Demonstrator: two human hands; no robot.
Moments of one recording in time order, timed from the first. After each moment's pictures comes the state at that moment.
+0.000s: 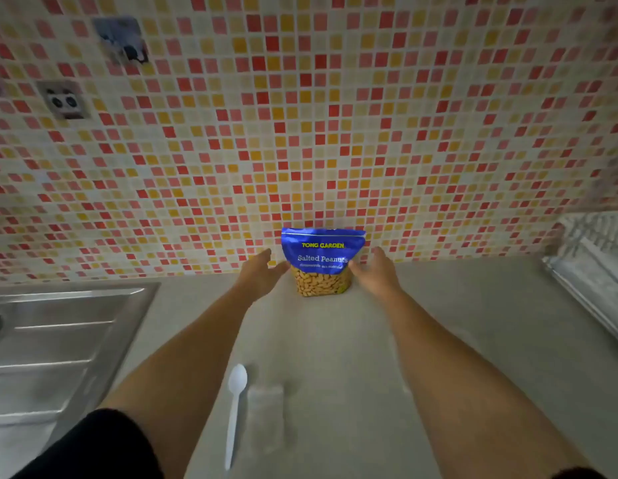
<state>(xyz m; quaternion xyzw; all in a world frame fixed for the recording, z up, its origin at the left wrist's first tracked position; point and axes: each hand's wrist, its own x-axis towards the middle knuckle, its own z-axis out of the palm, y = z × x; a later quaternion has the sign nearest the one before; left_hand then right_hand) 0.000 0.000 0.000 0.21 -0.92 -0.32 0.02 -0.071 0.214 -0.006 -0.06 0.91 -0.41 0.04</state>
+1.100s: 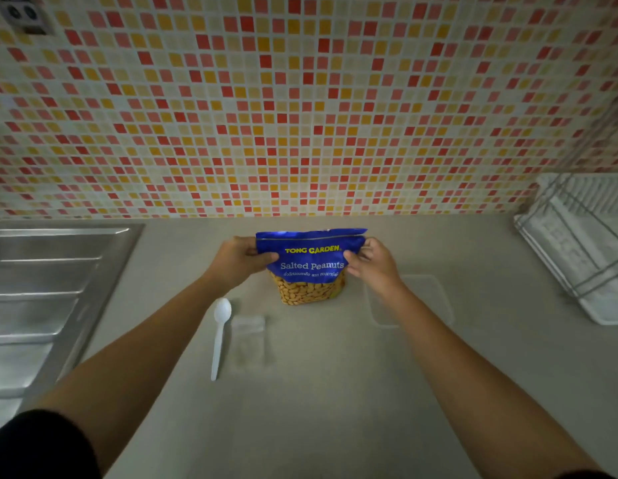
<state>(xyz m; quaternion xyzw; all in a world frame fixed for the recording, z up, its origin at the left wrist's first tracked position) 0.101 0.032 -0.007 0.12 -0.82 -0.56 0.03 0.016 0.270 -0.024 -0.04 0.71 -0.68 0.15</state>
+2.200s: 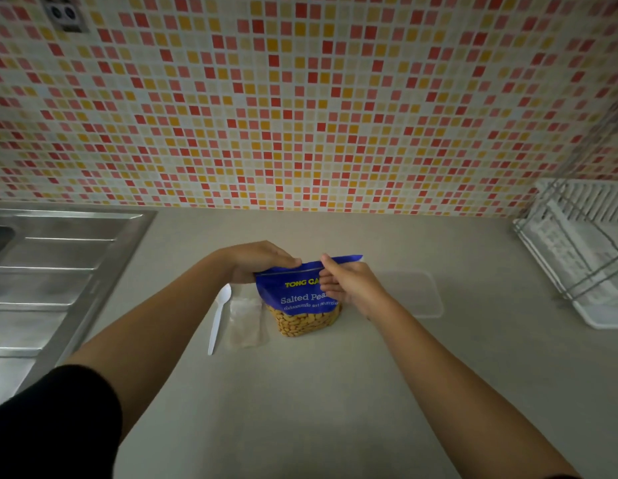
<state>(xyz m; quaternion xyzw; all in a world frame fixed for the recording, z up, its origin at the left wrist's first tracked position) 0.116 0.076 0.030 0.14 -0.75 -0.57 -0.31 0.080 0.271 0.004 0.02 0.75 -0.60 0.28</state>
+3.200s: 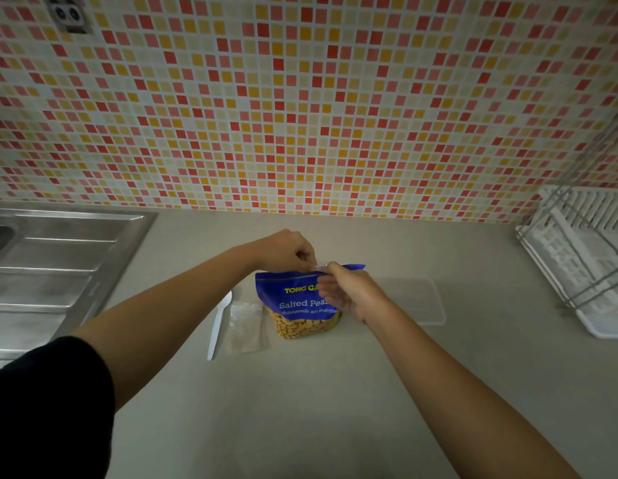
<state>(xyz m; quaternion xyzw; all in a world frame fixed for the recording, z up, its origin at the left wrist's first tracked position) 0.085 0.098 0.039 -0.09 -0.96 -0.21 -0.15 0.080 0.261 0.014 0.12 0.71 -0.61 0.33</state>
